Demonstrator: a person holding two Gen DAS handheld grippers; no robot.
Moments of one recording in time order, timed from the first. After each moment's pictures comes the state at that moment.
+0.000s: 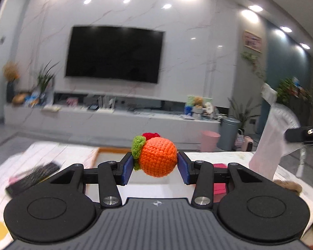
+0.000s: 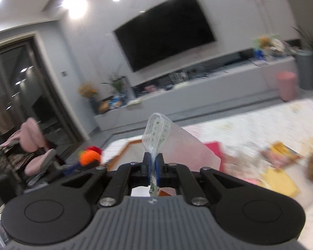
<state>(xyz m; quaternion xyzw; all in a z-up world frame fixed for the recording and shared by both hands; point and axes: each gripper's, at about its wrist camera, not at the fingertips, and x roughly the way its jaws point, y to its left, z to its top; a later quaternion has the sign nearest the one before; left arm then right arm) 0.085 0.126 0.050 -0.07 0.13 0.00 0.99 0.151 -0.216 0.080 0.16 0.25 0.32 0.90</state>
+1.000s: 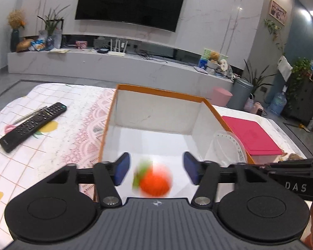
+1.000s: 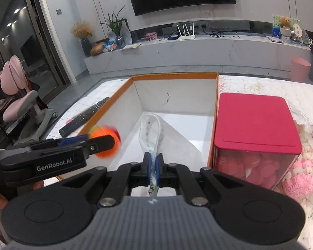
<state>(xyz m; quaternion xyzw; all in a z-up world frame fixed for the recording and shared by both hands) 0.125 0.180 0.004 -0.11 0.28 0.00 0.95 0.202 -0.054 -0.010 0.03 0.37 0.30 0.88</state>
